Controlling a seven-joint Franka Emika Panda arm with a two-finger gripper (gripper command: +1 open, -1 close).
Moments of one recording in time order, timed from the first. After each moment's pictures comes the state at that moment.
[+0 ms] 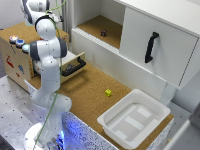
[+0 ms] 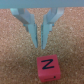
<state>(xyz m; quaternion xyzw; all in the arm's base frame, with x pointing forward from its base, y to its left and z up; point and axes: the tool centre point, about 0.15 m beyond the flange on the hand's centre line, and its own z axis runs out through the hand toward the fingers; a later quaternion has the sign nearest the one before) 0.323 0.500 0.464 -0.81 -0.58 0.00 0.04</state>
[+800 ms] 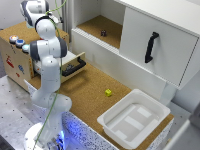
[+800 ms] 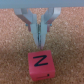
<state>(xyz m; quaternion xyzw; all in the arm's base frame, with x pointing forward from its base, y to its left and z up) 0.330 0.497 0.435 -0.82 -0.57 -0.01 0.01</state>
